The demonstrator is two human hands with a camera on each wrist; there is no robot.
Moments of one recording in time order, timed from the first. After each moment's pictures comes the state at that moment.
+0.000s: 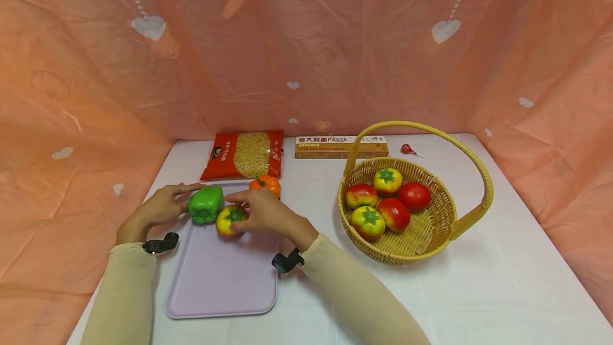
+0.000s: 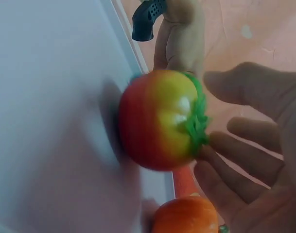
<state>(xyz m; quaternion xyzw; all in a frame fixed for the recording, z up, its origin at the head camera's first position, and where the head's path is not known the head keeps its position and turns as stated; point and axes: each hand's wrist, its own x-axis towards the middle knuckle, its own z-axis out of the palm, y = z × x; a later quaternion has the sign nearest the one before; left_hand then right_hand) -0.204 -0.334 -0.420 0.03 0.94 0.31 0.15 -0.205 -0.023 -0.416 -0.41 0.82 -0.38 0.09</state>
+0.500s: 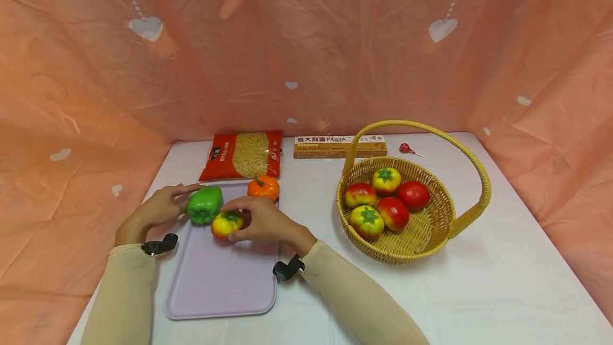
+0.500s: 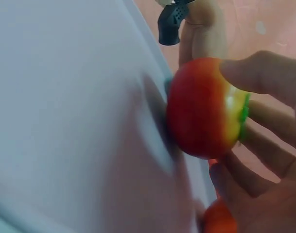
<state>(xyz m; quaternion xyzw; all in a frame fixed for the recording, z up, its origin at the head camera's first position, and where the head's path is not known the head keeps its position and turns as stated) -0.204 -0.334 -0.421 0.04 0.94 0.30 0.13 -0.199 -0.023 -0.444 -0.41 0.77 -0.47 0.11</state>
